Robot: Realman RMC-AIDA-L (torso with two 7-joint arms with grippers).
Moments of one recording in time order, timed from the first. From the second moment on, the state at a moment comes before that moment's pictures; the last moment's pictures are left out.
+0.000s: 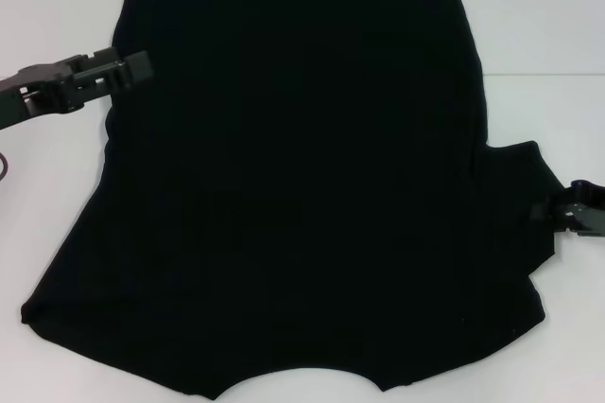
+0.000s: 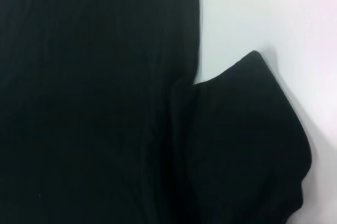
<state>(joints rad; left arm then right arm) -0.56 -2.07 0.29 0.88 1.99 1.63 -1.79 0.68 1.93 -0.64 -0.55 -2.45 -1.18 2.62</state>
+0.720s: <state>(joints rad) -0.56 -2.07 0.29 0.88 1.98 1.63 -1.79 0.67 1.92 -0.64 -0.55 -2.45 -1.18 2.62</state>
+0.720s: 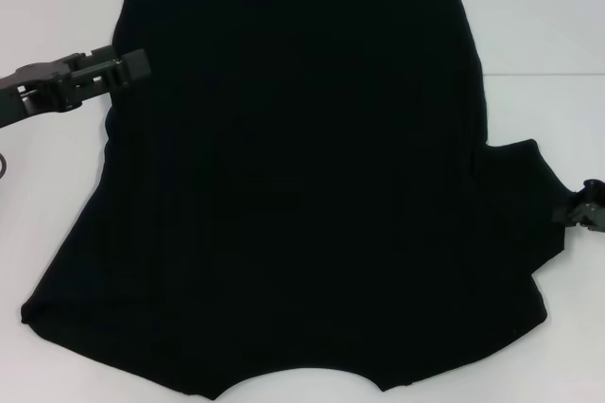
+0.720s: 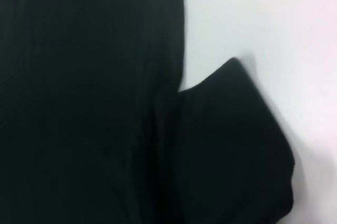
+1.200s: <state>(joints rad) -0.55 -2.07 0.29 0.88 1.92 1.64 -1.79 0.66 1.90 -0.59 -0.62 -2.45 -1.14 2.62</state>
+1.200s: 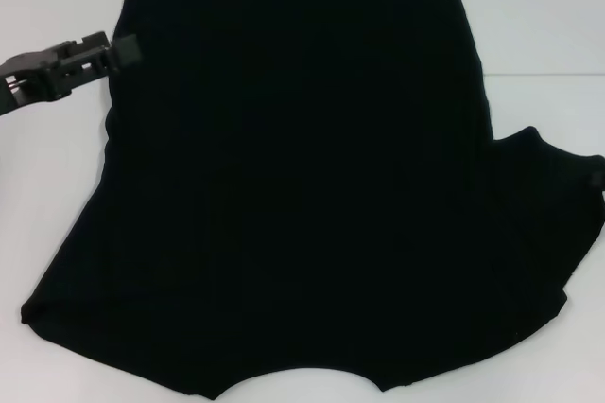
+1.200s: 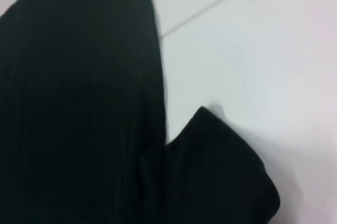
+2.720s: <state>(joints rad) -0.51 -2.07 0.28 0.87 1.80 1.64 -1.80 0.88 2.00 -0.92 -0.64 -2.45 -1.22 2.58</state>
